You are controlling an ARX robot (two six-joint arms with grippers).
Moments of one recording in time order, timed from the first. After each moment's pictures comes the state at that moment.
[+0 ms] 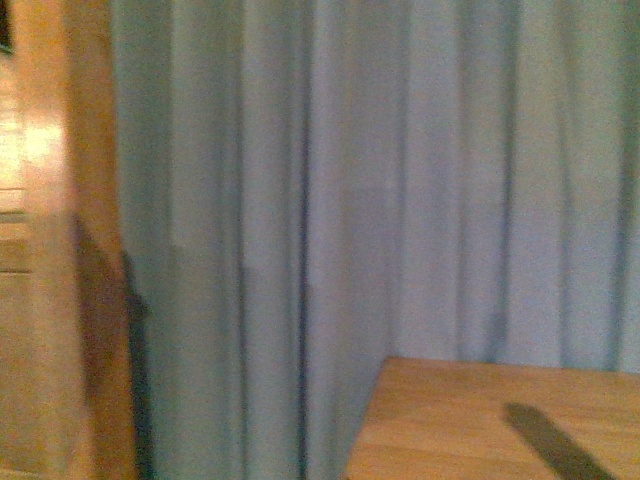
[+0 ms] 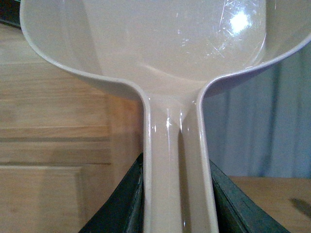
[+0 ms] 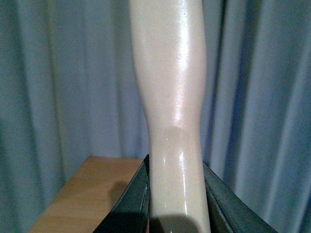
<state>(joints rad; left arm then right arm) 0.28 0.36 0.40 0.45 0.43 -0.12 0.25 0.47 0.52 0.23 0.38 -0.10</state>
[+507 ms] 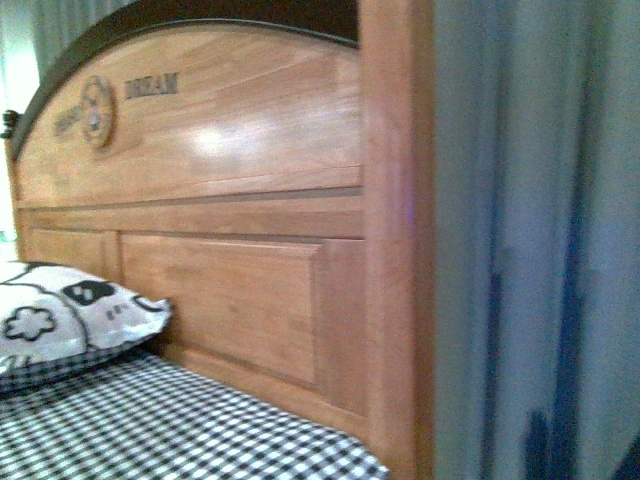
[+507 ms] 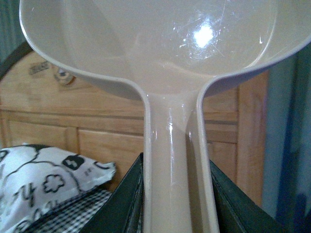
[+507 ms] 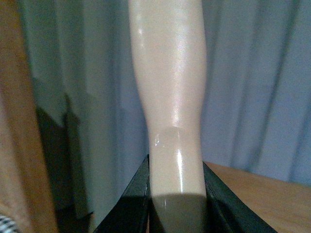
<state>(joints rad) 0.28 0.36 0.39 0.45 0.43 -0.12 0.26 0.47 0.51 0.22 0.38 -0.10</state>
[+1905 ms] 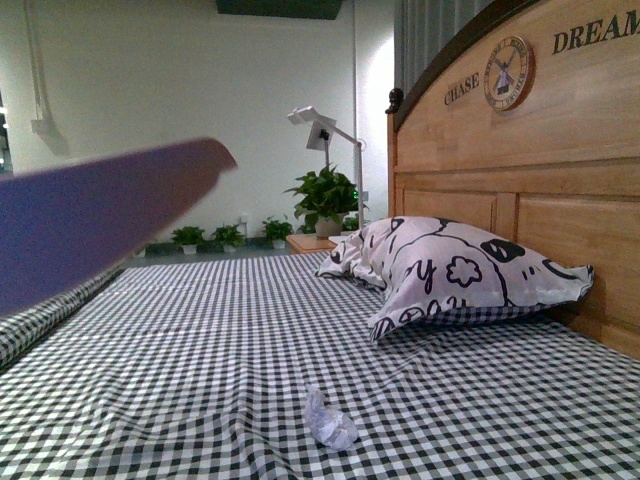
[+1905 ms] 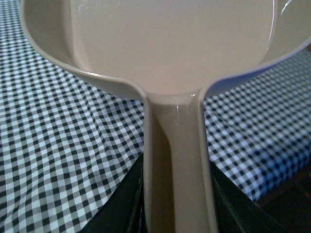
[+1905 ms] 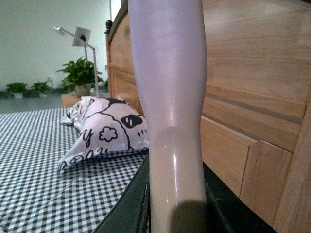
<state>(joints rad) 0.34 0.76 0.79 -0.50 0.72 0.33 0.26 0.47 0.51 0.22 0.38 -0.10</state>
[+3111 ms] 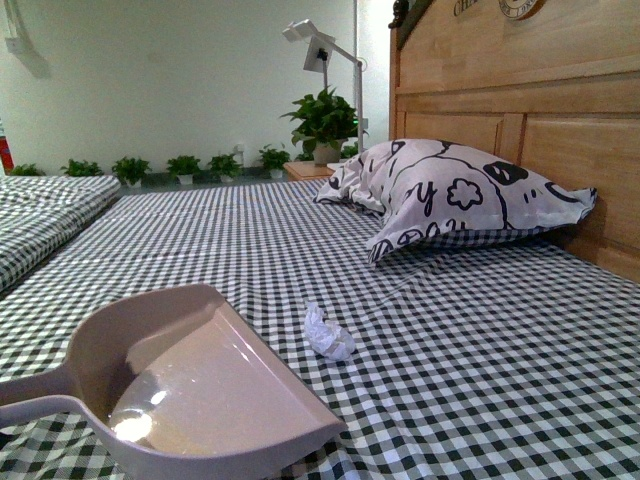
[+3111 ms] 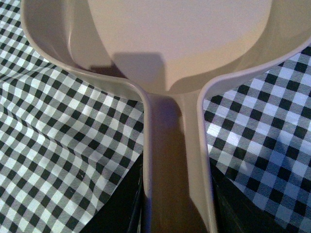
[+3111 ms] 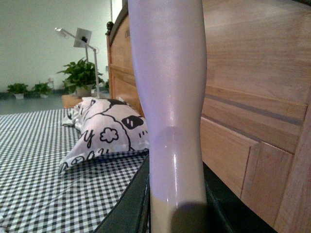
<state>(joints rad) 0.16 1.53 0.94 -0.35 0.63 1.03 0.26 0.47 0.51 0.22 0.38 -0.10</state>
